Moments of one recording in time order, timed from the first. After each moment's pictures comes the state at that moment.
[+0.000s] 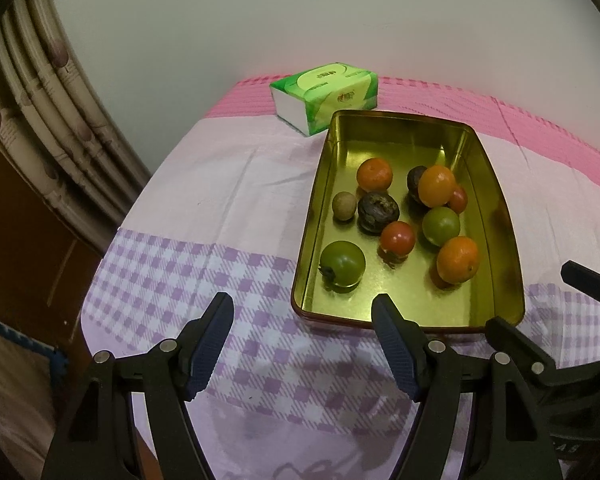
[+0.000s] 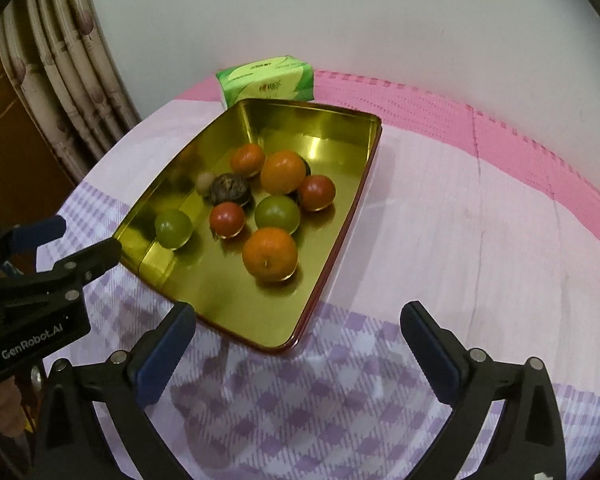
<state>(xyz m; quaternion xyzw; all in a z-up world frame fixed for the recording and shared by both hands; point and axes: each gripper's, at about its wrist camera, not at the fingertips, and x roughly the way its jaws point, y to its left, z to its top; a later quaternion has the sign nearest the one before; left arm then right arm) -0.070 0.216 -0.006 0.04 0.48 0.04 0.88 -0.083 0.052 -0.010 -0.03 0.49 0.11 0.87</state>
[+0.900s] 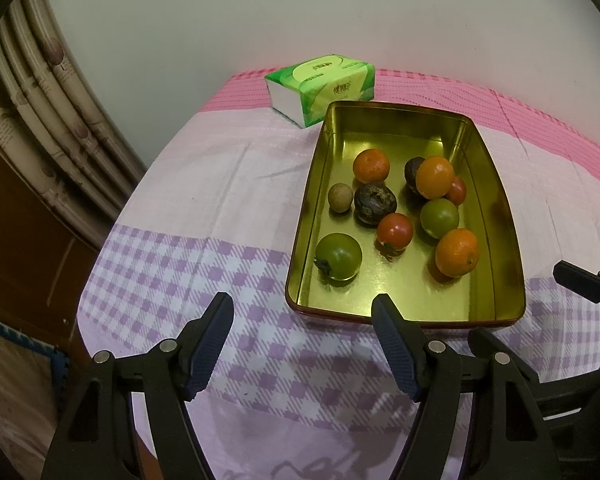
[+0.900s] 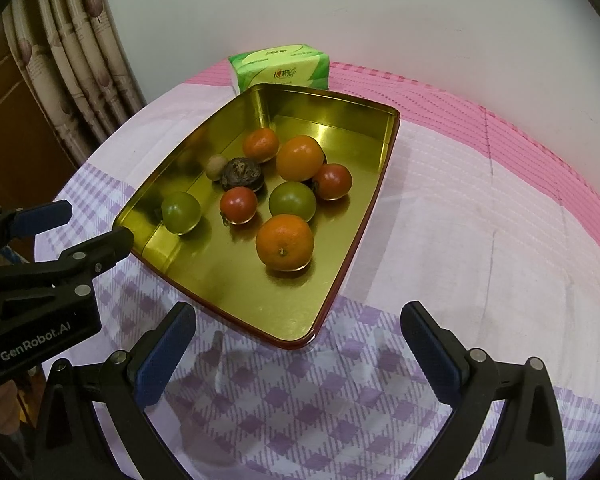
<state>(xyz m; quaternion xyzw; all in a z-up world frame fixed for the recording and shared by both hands) -0.071 0.214 -0.013 0.04 0.49 0.04 0.87 -0.082 0.064 -0.017 -0.05 0.50 0.12 0.86</state>
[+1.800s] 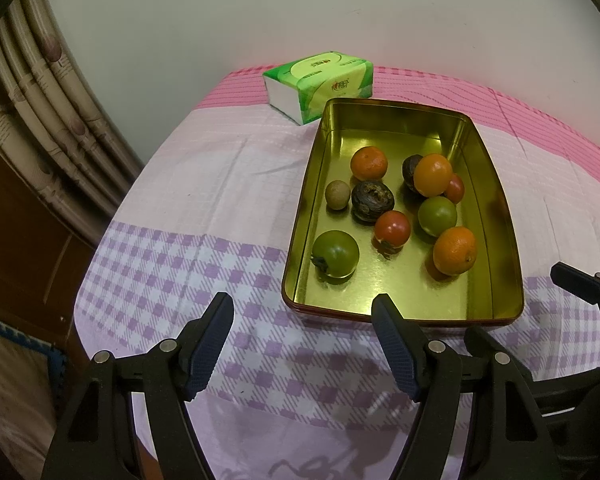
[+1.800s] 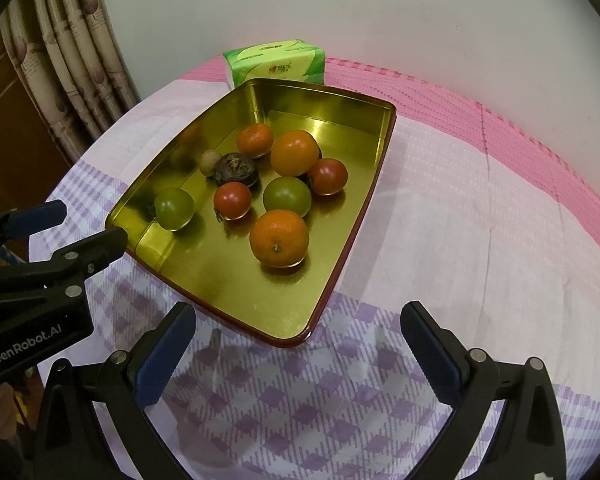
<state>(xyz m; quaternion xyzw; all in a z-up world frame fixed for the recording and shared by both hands) -0.069 0.214 -0.014 0.03 0.49 0.03 0.87 -0.081 0.062 -0.020 -0.05 0.50 0.12 0.86</state>
